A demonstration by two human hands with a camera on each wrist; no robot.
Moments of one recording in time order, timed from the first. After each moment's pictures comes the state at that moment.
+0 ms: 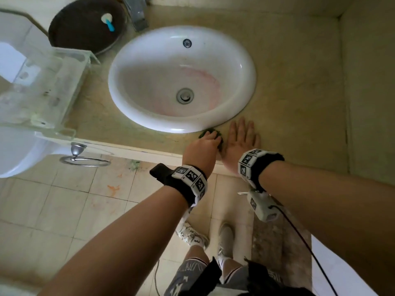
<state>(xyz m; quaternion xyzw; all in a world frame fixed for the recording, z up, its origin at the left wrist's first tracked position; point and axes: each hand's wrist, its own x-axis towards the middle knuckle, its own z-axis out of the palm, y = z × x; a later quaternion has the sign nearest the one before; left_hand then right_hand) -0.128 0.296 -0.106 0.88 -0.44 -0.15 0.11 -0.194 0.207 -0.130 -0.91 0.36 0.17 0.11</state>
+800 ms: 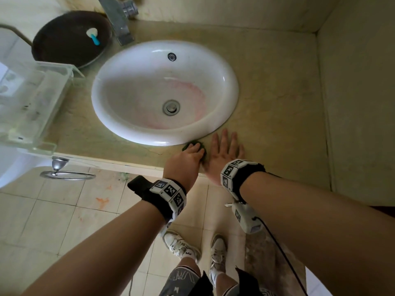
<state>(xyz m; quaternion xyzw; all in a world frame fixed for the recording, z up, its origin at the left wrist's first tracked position) -0.126 0.297 -0.111 0.88 -0.45 -0.13 0.10 -0.194 0.201 -0.127 -0.91 0.34 0.18 0.14</state>
